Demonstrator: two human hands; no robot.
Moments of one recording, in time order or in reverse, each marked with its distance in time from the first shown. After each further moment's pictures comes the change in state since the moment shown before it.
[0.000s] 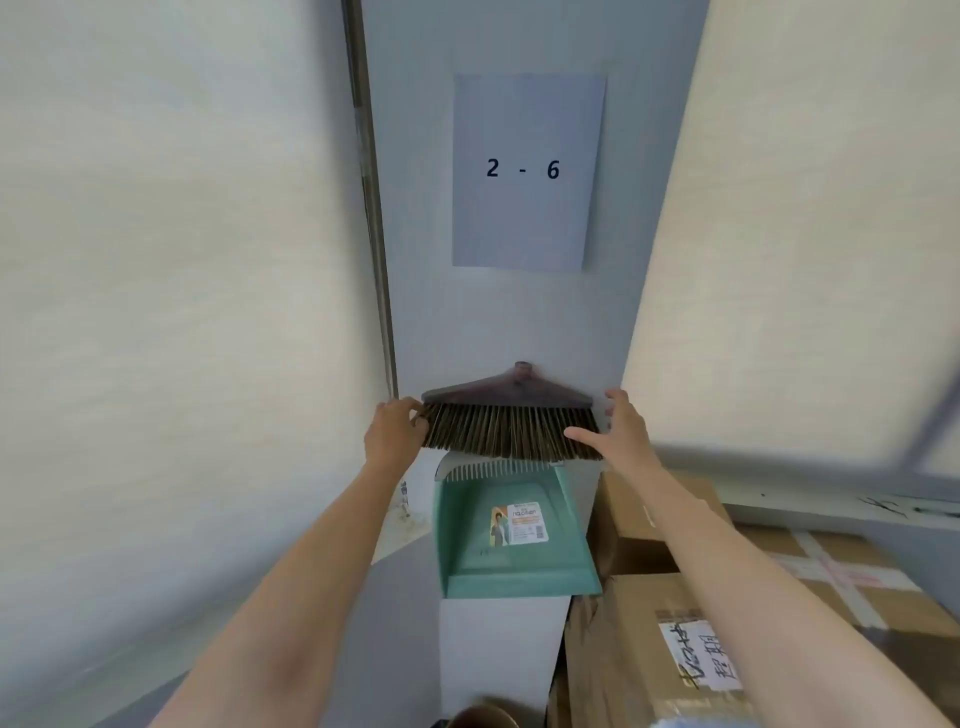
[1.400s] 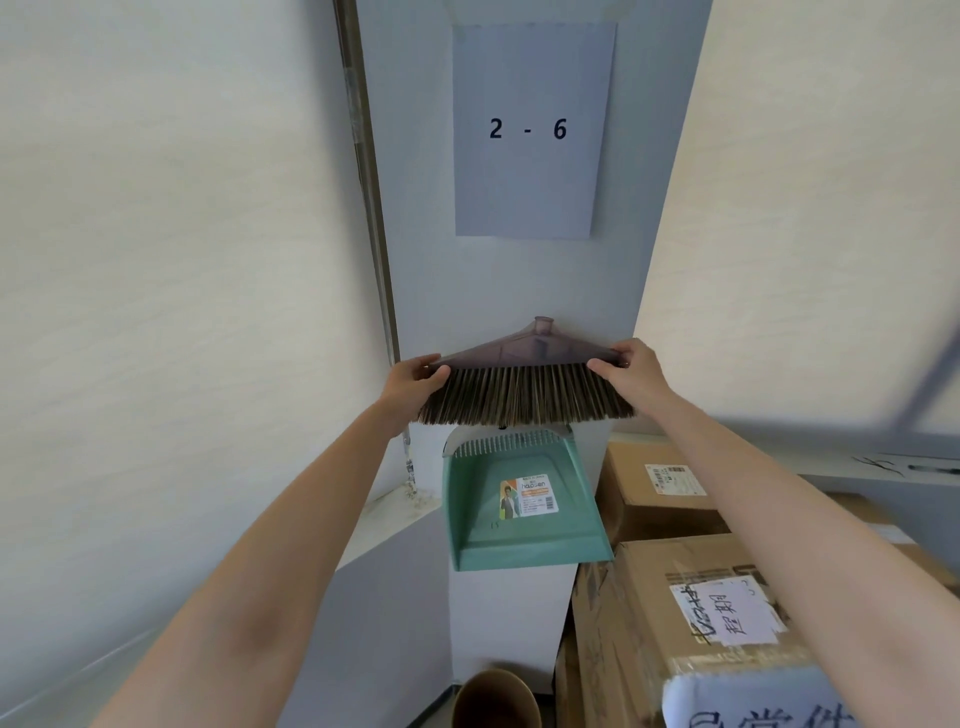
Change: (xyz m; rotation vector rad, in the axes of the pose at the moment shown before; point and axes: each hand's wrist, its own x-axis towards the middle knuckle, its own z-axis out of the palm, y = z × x) left_hand 0.020 0.014 -0.017 -0.730 -0.277 -0.107; right_hand 0.027 -0.024 -0.017 0.235 0.068 0.068
